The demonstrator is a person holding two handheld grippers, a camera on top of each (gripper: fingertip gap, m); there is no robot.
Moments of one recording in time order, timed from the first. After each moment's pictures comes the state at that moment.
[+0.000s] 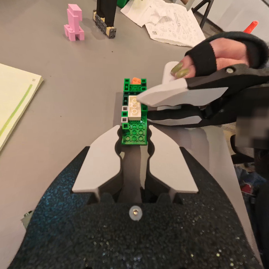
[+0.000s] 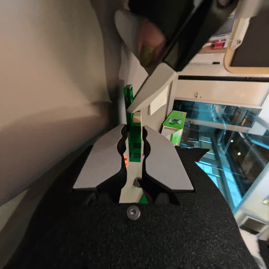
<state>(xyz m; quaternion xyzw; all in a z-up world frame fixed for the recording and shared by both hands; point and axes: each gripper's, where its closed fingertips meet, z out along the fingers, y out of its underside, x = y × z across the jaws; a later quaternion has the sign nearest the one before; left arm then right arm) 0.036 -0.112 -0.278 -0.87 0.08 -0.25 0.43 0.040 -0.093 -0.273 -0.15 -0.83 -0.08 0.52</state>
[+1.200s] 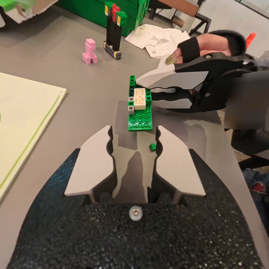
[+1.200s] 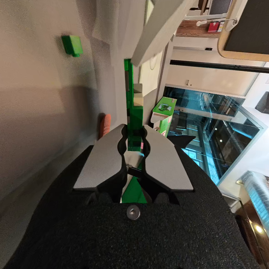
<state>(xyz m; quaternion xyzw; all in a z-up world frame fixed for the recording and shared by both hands) 0.019 -0.129 -0.257 -0.84 0.09 -0.21 0.49 0.042 -0.064 -0.257 -0.15 -0.81 -0.15 0.54</state>
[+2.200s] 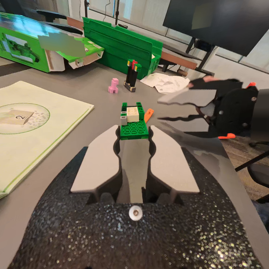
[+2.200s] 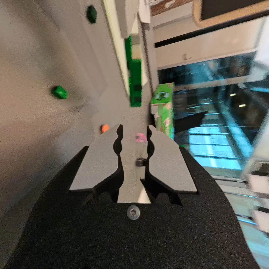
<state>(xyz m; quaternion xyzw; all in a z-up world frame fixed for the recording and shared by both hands) -0.006 -0.157 -0.226 -0.77 0.02 -0.18 0.61 0.056 -0.086 -0.234 -0.29 -0.76 -0.08 0.57</state>
